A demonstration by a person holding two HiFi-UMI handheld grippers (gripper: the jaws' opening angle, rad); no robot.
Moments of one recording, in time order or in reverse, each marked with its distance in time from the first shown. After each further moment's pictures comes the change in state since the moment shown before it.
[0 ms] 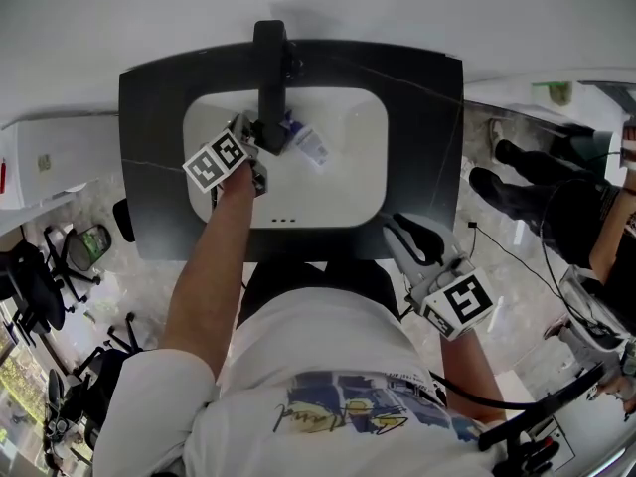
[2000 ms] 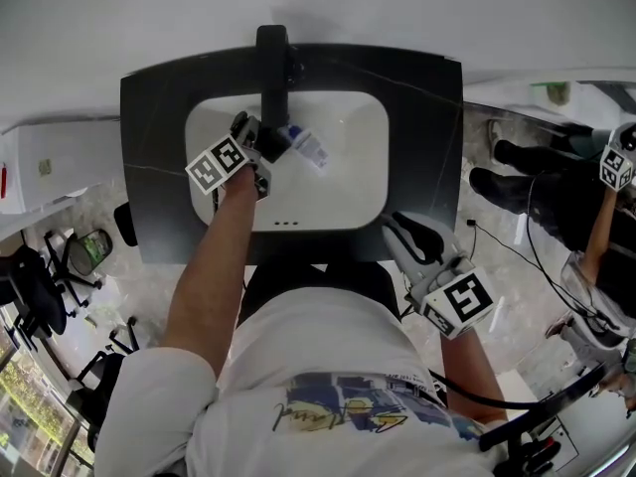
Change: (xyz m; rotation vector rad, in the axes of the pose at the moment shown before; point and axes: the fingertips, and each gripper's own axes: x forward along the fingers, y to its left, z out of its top) left arm 0.012 -0.004 -0.012 -0.065 0.031 -0.091; right arm 0.005 -0.001 0.006 0.000 -0.004 -0.005
